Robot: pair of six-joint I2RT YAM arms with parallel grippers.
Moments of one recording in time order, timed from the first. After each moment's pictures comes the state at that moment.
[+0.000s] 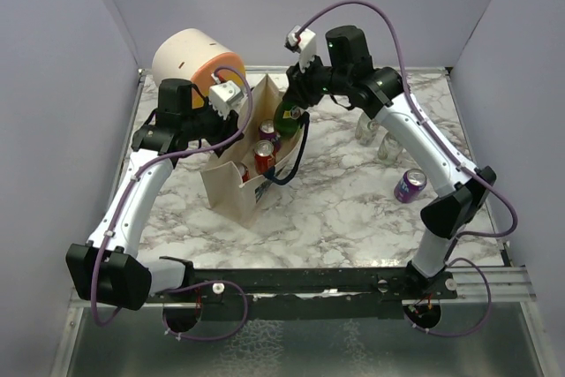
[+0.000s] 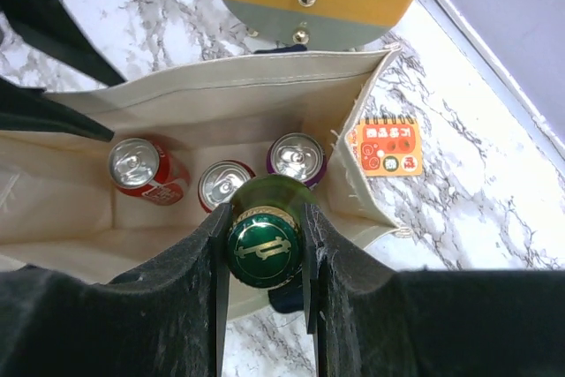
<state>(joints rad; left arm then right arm) -0.20 1.25 1.24 -0.60 0.59 0.34 0.63 1.76 1.99 -0.69 -0.34 -0.20</state>
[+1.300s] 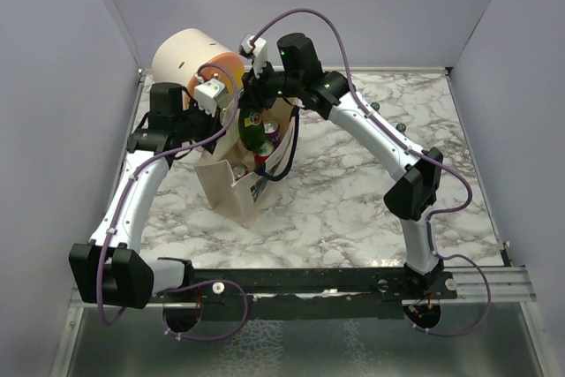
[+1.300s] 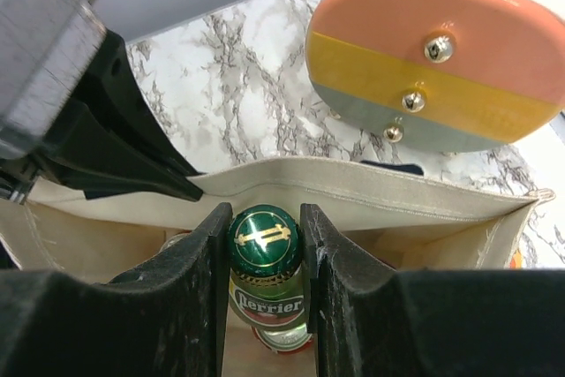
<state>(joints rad) -0.11 1.25 1.18 -0.57 0.51 0.26 0.75 2.07 2.21 -0.52 -0.46 -0.12</state>
